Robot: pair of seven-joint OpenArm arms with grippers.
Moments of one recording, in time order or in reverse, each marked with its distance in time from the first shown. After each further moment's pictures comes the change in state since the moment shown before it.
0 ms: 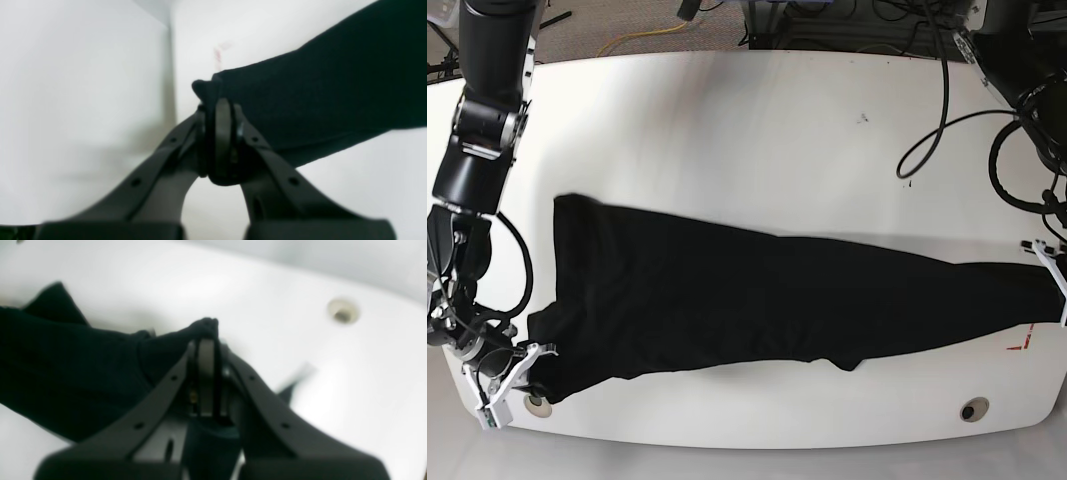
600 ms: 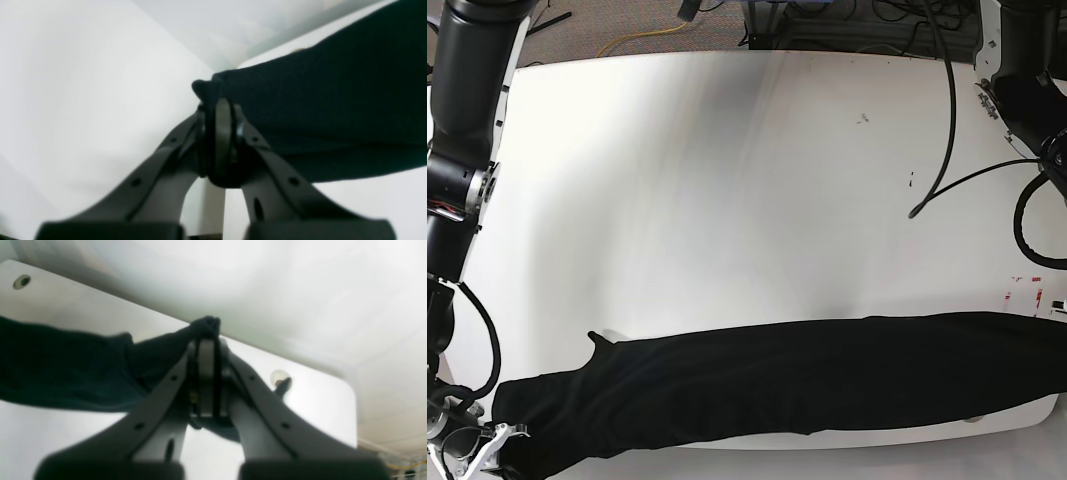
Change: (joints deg) left arm -15.5 -3.6 3.7 -0.1 3.8 0.0 0.2; right arm 20.5 2.8 -6.6 -3.9 0.5 0.2 -3.5
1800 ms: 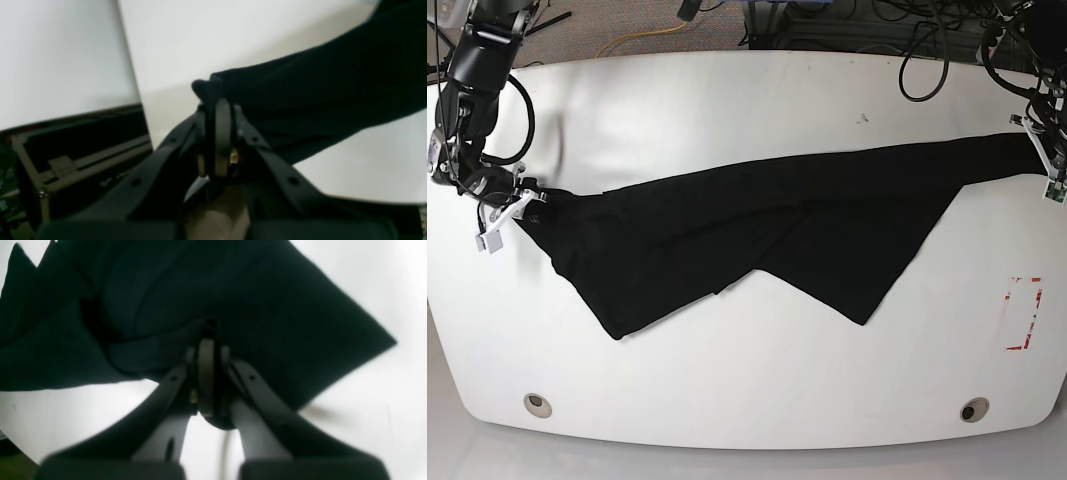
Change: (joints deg) left arm 43.0 4.3 -11.5 0.1 -1.1 -0.2 -1.1; right arm -52.5 -1.3 20.9 0.1 14.6 -0.2 0.3
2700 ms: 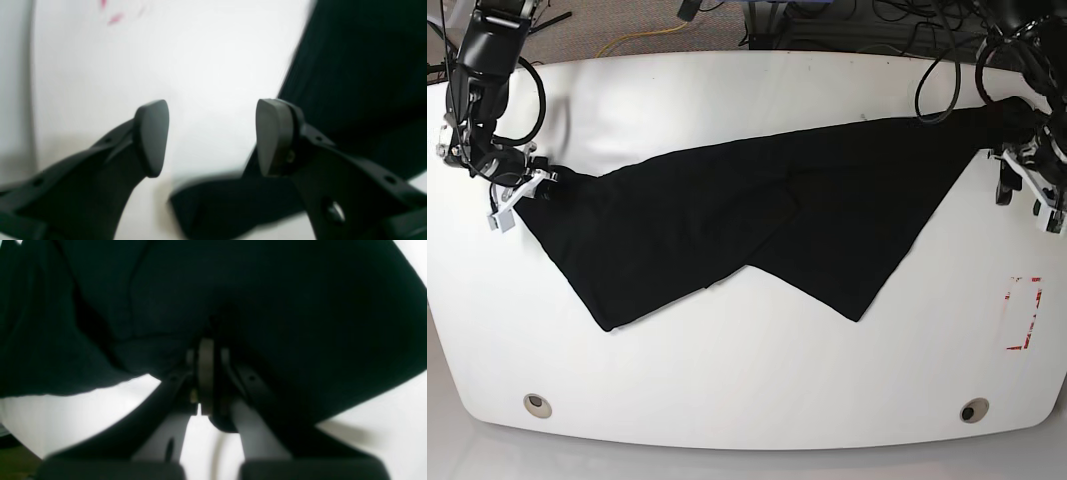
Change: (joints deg) left arm -6.1 1.0 -0.9 -5.3 -26.2 0.4 0.9; right arm -4.5 -1.8 0.3 0.0 -0.4 -0.2 0.3
